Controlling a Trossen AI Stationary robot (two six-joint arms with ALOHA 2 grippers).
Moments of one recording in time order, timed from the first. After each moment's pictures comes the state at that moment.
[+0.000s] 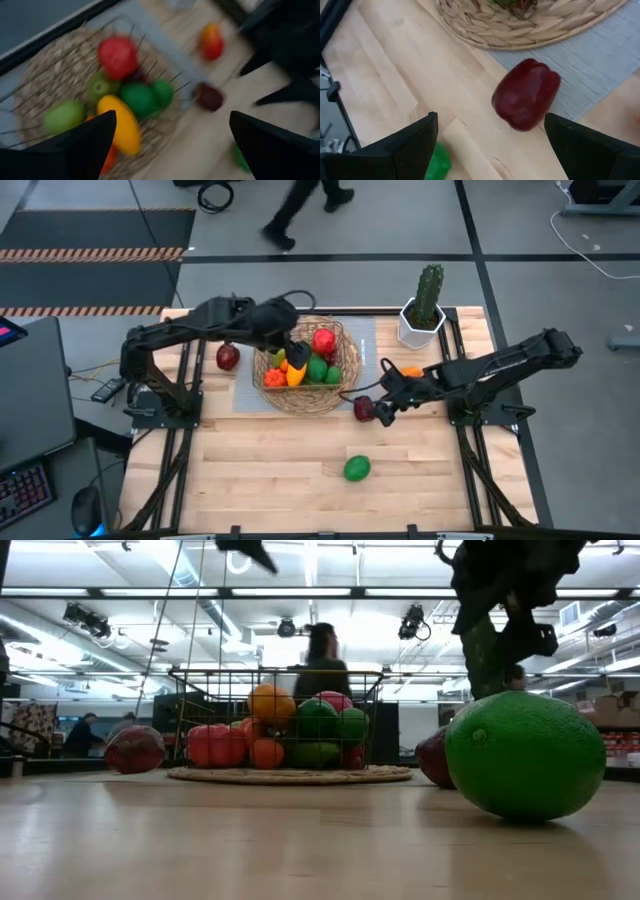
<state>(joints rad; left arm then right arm) 0.12 1.63 1.92 -1.20 -0.19 -0.66 0.21 1.16 0.82 -0.58 0.17 1.01</state>
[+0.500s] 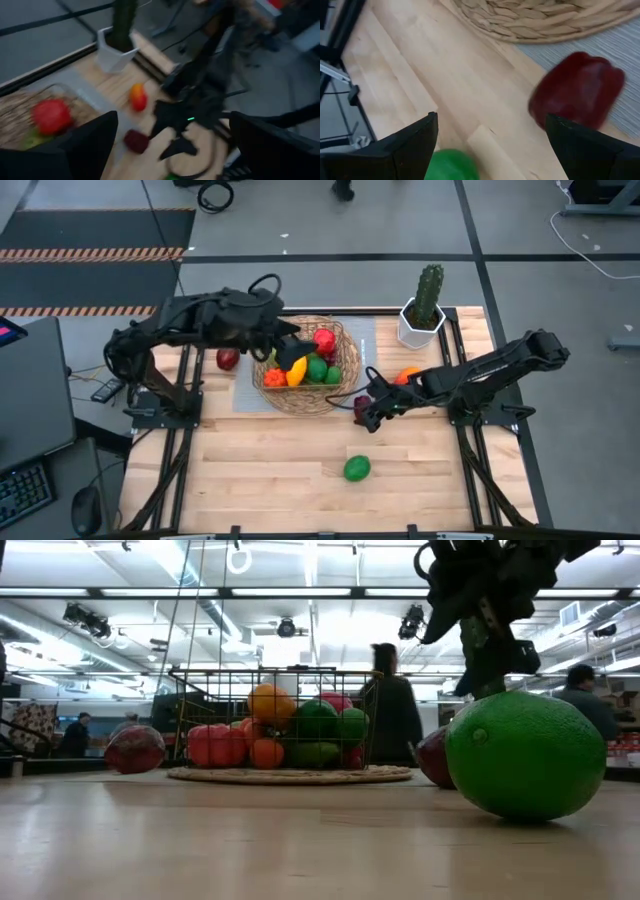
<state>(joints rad) -0.05 1.63 2.25 -1.11 -0.29 -0.72 0.21 1.32 0.82 -0.40 0.10 1.08</state>
